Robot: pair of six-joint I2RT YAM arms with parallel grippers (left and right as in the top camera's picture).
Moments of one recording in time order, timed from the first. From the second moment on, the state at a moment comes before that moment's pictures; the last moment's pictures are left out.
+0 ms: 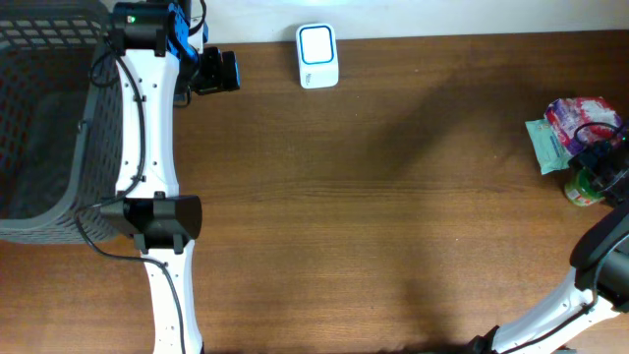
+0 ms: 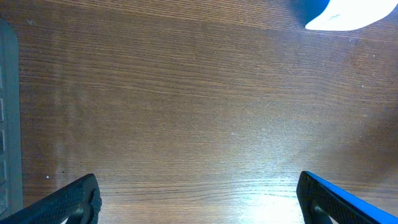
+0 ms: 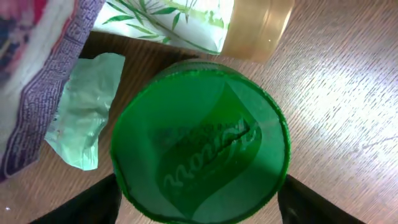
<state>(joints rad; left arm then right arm) -0.07 2.44 2.86 -1.68 0.08 -0.19 -0.66 2.08 1.70 -1.05 0.09 0.36</state>
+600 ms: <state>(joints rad) -0.07 2.44 2.86 -1.68 0.08 -0.19 -0.22 1.05 1.46 -1.53 -0.07 0.40</state>
